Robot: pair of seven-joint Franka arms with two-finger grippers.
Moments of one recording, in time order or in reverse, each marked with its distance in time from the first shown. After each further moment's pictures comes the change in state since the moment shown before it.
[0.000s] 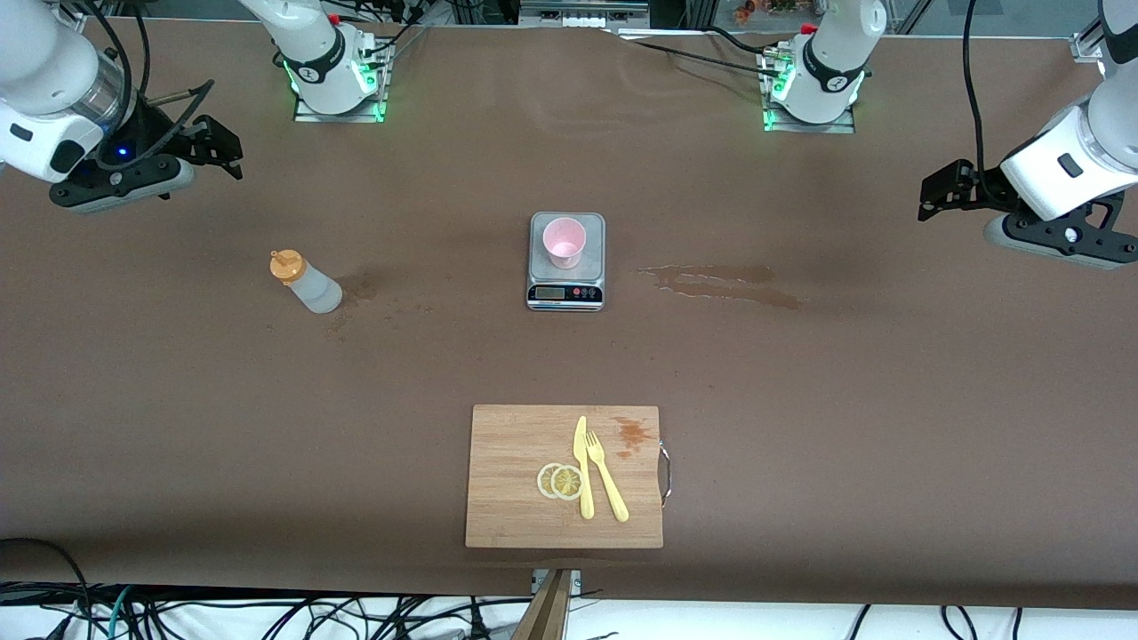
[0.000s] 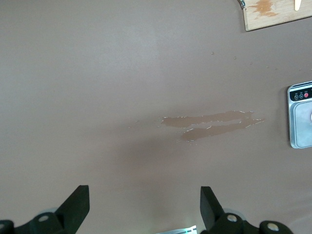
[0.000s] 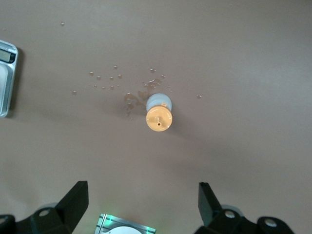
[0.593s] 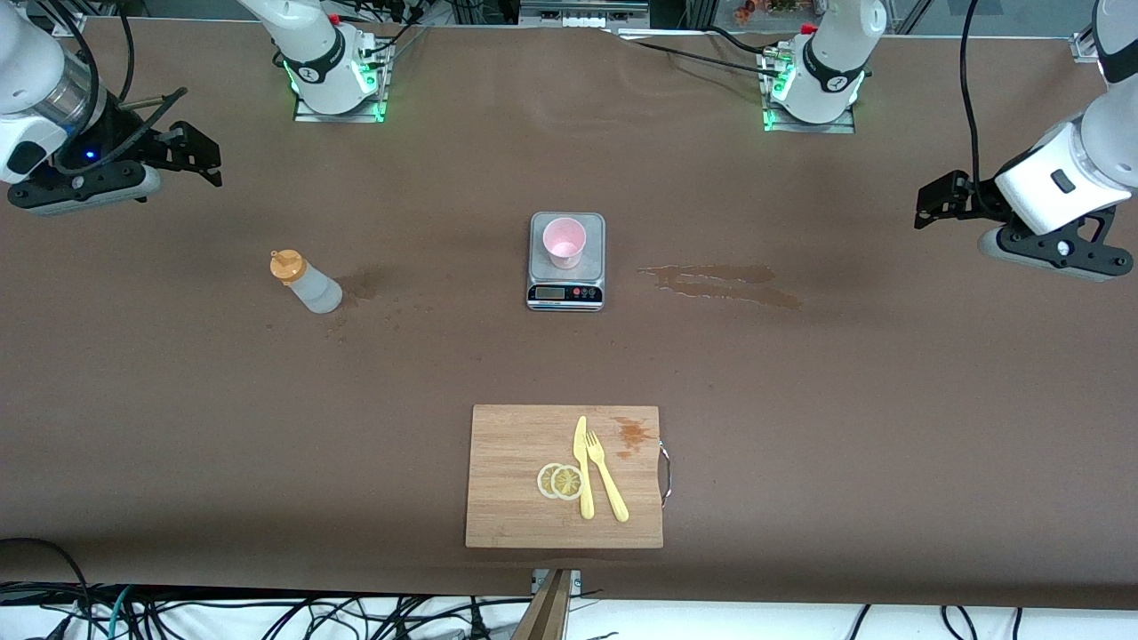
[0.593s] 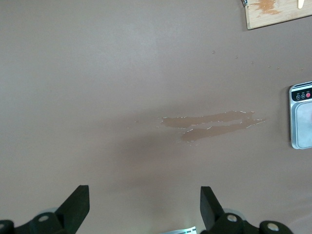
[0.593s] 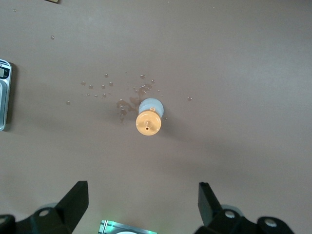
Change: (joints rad) left arm 0.000 0.036 0.000 0.007 0.000 0.010 0.000; right arm 0.038 0.022 -0.078 0.037 -0.003 -0.001 0.016
